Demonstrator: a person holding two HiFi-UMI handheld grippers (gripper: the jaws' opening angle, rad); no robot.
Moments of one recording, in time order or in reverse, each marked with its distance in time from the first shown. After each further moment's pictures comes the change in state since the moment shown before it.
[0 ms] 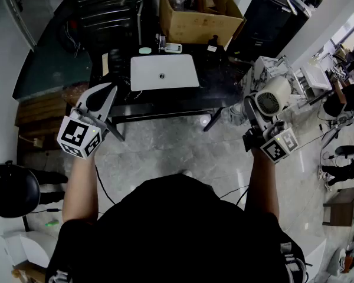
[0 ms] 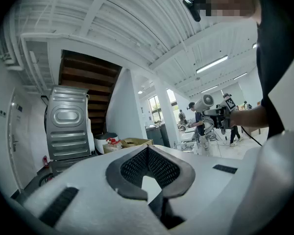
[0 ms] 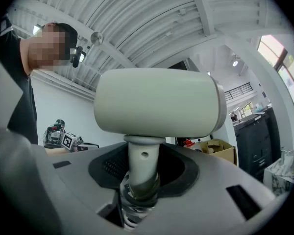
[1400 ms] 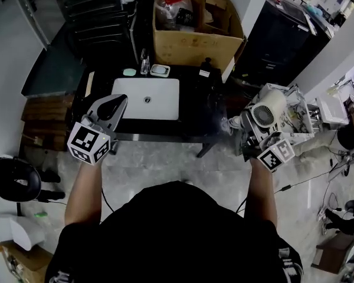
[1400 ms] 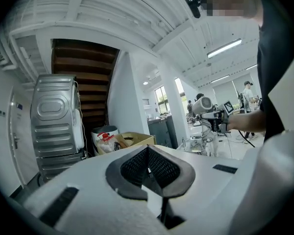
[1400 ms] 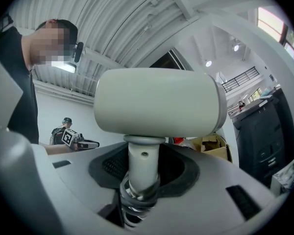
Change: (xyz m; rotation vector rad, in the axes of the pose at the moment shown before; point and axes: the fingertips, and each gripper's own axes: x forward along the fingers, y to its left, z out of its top) left arm 0.274 -0.067 -0.011 -0.005 0.114 0.096; right arm 0.015 -0.314 -0.040 0.104 0.009 0.142
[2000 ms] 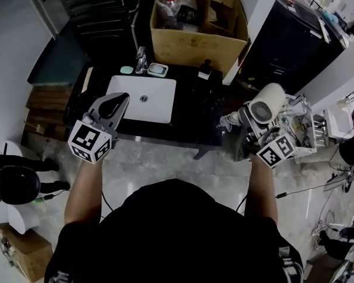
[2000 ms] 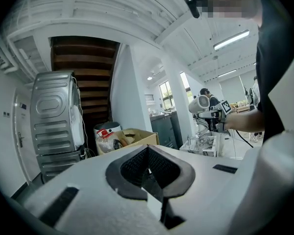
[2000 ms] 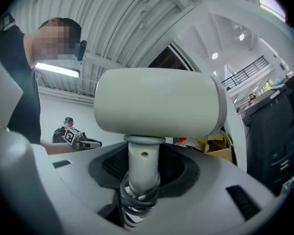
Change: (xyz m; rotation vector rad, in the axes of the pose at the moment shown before) left arm 0.082 -0.027 0.001 -0.009 0.056 0.065; right arm 0.019 -0.096 -0.003 0.014 0.038 0.112
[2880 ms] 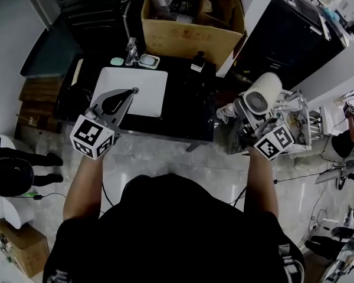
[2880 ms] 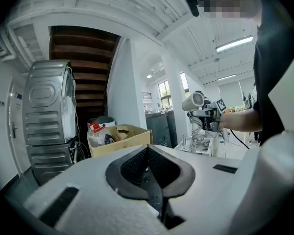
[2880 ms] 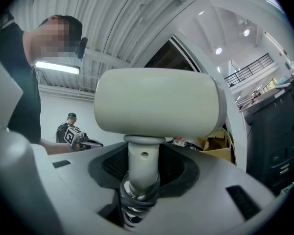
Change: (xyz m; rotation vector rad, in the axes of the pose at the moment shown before) left arm 0.045 -0.031 -0.017 -0.056 0.024 -0.051; right arm 0.007 -0.029 -0.002 -0.008 0.064 0.032
